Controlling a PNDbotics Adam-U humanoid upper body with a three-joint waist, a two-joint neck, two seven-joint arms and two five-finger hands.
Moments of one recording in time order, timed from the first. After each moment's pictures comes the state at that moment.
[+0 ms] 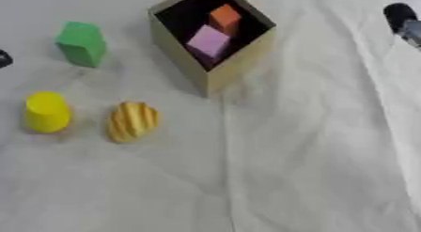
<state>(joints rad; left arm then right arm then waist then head) -0.56 1.14 -0.12 -1.87 -0.28 -0.03 -0.26 -0.51 -1.12 0.04 -1.98 0.20 -0.06 0.35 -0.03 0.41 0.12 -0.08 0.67</state>
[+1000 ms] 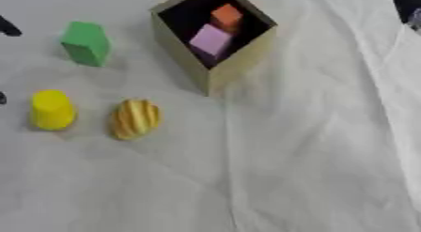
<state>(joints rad) -0.76 1.09 -0.29 -1.53 -0.40 -0.15 -0.65 -0.52 -1.12 0.03 -1.97 0.20 -0.06 0.35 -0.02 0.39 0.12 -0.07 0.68</state>
